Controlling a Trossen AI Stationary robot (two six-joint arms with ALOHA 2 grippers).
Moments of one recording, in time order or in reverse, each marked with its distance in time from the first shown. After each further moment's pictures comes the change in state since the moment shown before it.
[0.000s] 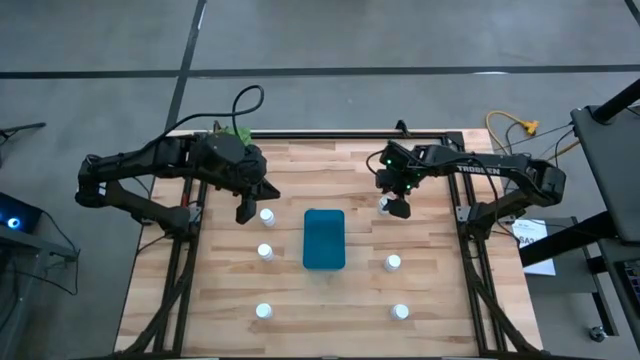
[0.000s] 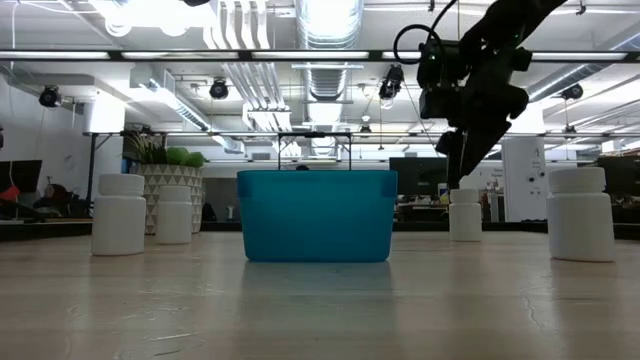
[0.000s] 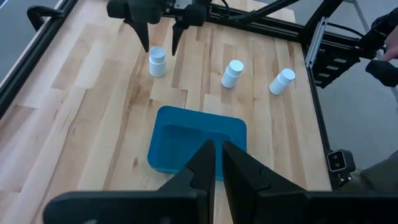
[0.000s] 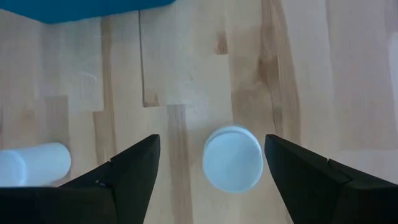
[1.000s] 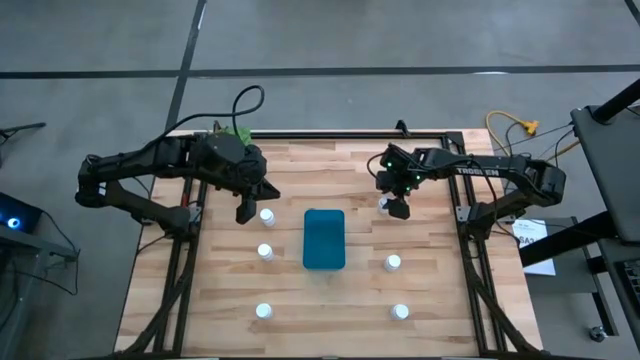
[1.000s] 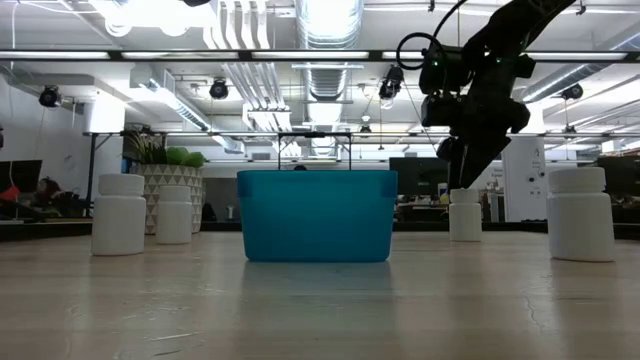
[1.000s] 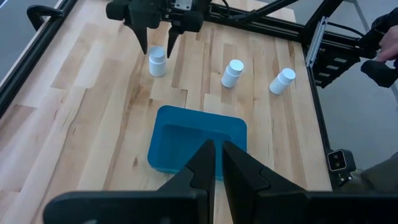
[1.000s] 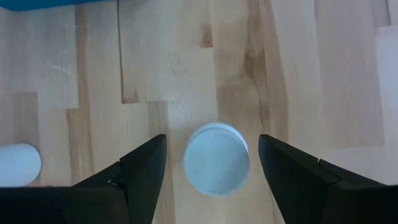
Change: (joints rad) left arm 0.000 0.000 -0.002 0.000 0.000 0.000; right arm 0.000 0.000 -0.048 0.061 0.055 -0.012
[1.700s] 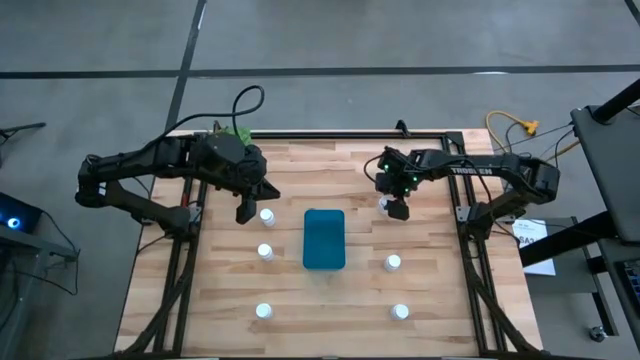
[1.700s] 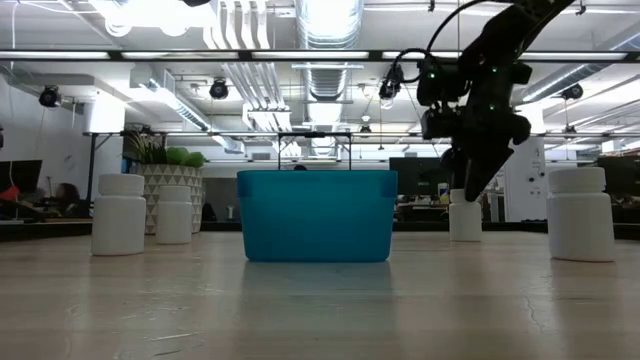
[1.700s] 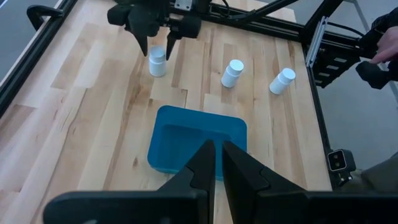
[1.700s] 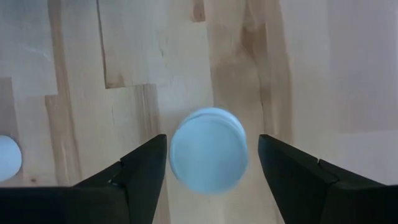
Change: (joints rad) left arm 0.000 0.000 0.000 0.000 0.000 0.000; right arm 0.000 0.059 -0.003 -0.014 0.033 0.008
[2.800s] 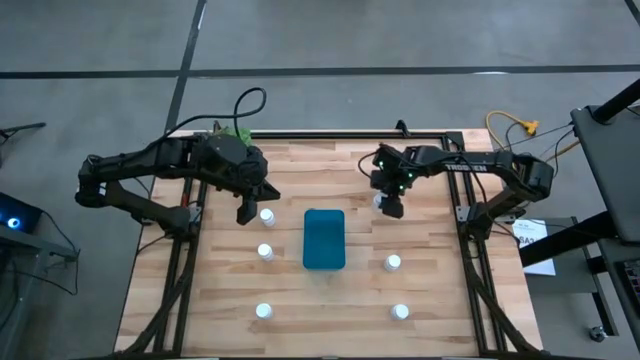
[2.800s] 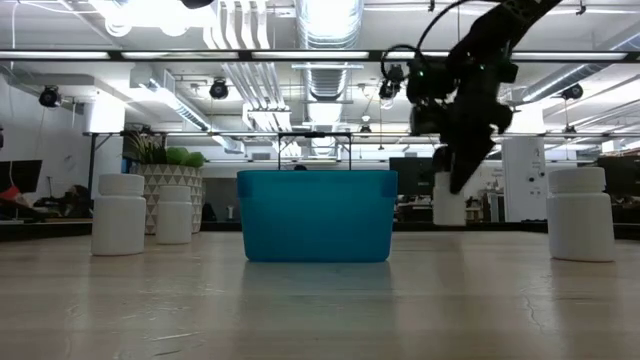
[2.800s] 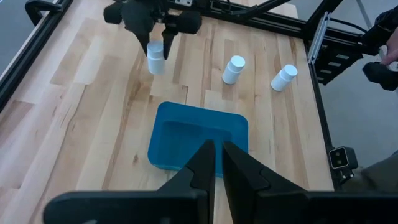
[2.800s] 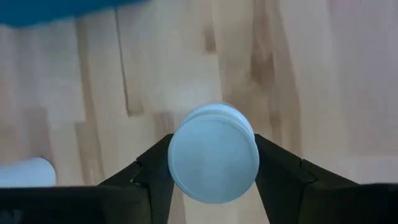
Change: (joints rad) left arm 0.000 0.000 -0.014 0.001 0.000 0.000; right arm 0.000 0.045 0.095 -0.030 -0.069 0.049
